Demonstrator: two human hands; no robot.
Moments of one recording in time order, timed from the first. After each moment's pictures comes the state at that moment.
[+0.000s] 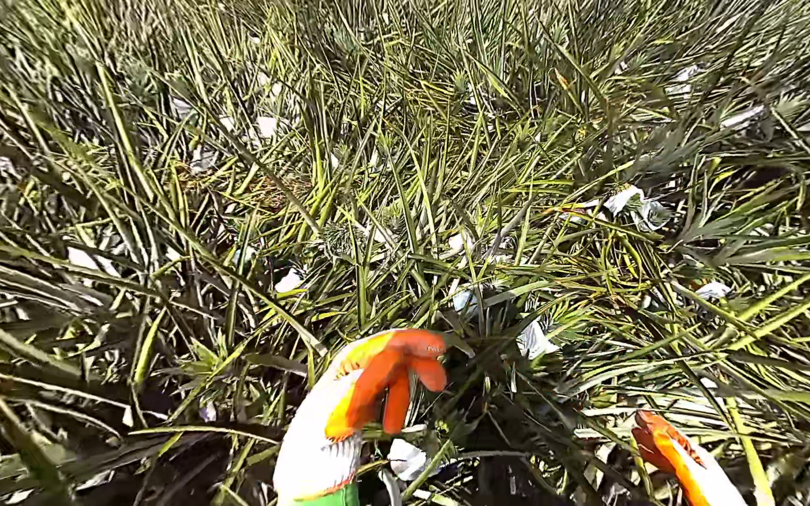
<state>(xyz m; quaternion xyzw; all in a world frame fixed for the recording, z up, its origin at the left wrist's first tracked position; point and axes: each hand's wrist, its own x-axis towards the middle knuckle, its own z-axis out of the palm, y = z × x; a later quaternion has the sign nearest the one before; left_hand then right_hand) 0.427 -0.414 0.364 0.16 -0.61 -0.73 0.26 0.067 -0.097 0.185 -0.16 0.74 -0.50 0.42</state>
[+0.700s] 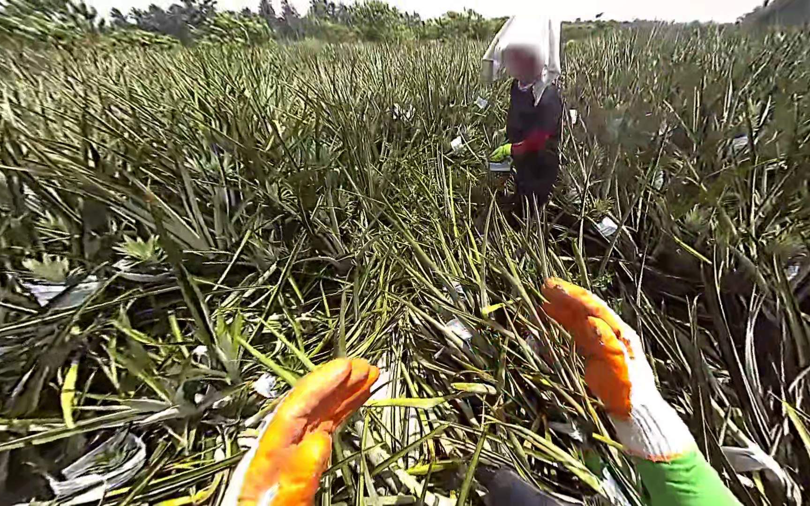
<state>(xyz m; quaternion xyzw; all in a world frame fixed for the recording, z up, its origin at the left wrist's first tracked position) -0.045 -0.054 0.403 -0.43 -0.58 -0.67 -0.15 0.139 0.268 0.359 0.03 0.67 -0.61 -0.42</state>
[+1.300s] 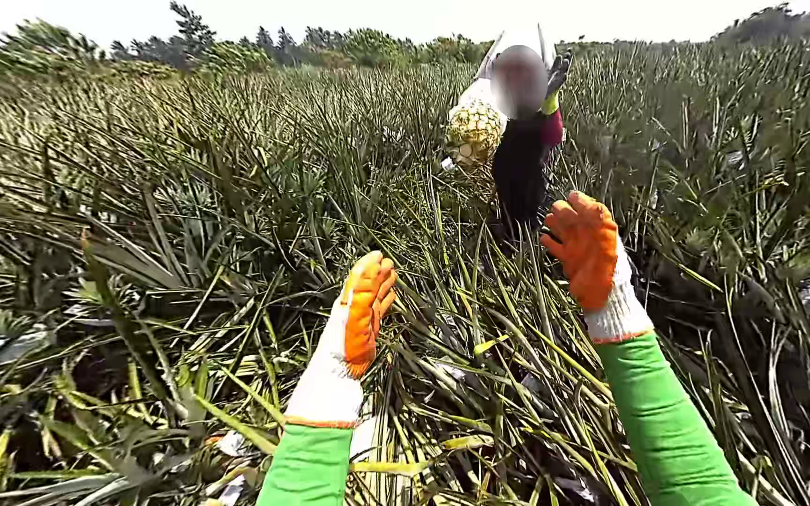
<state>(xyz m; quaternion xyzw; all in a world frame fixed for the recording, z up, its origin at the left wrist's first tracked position) -0.211 0.190 0.400 -0.32 -0.58 -0.73 -0.20 0.012 0.452 0.418 0.09 0.55 -0.67 -0.48</state>
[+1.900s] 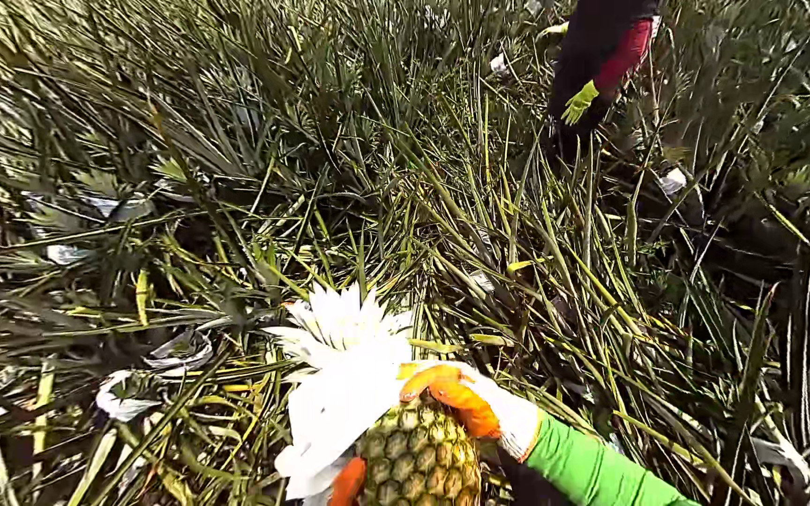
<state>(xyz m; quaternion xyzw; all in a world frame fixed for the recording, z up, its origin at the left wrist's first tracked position) 0.032 -0.107 0.271 -0.06 -0.62 -0.76 -0.16 0.022 0.128 0.242 -0.16 0.50 -0.85 -0.03</state>
